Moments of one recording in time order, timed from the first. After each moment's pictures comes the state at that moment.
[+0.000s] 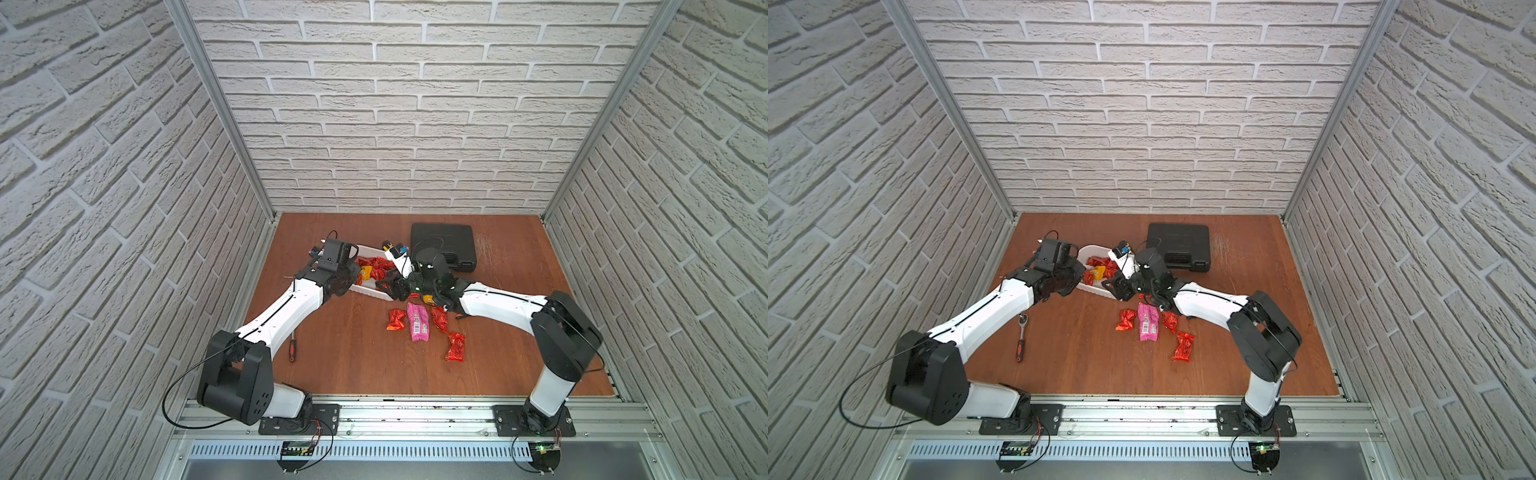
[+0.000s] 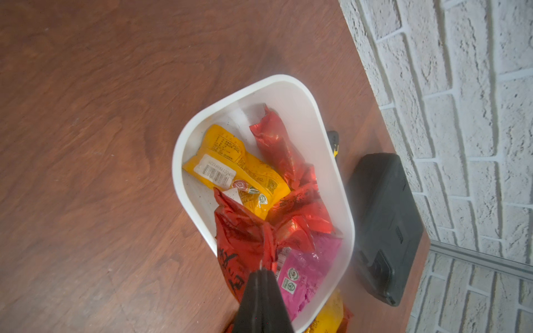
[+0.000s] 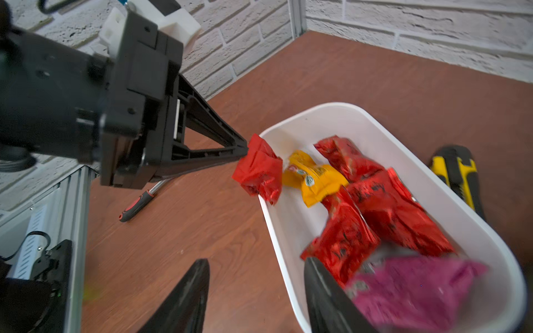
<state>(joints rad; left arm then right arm) -0.35 1.40 1.00 -0.45 -0.07 -1.17 0.70 1.81 1.14 0.22 -0.33 0.12</state>
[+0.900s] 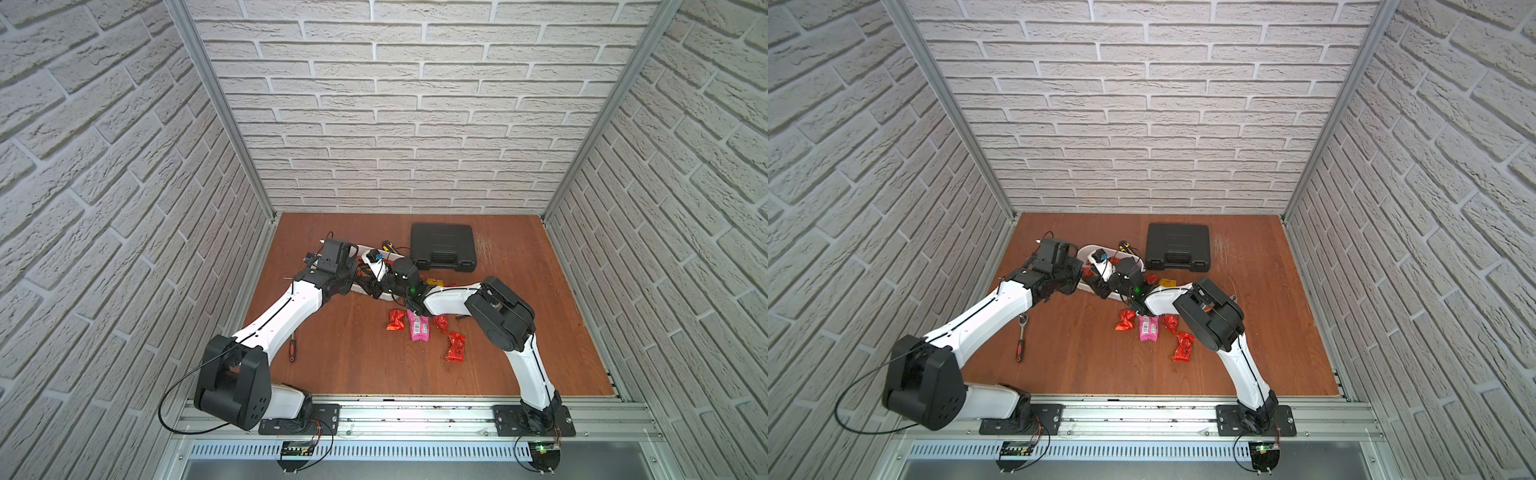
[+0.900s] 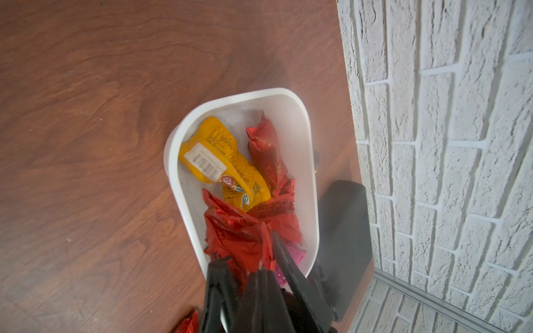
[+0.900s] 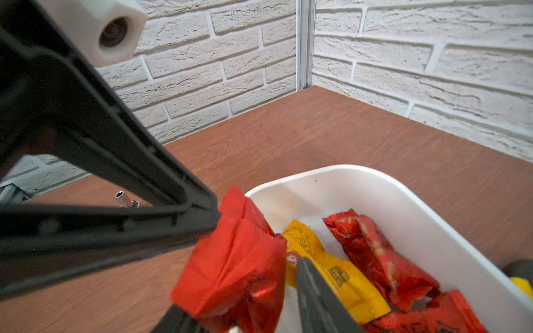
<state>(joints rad) -0.36 1.38 1.00 -0.43 -0.09 -1.40 0.74 2.20 1.33 0.64 -0.26 0.07</state>
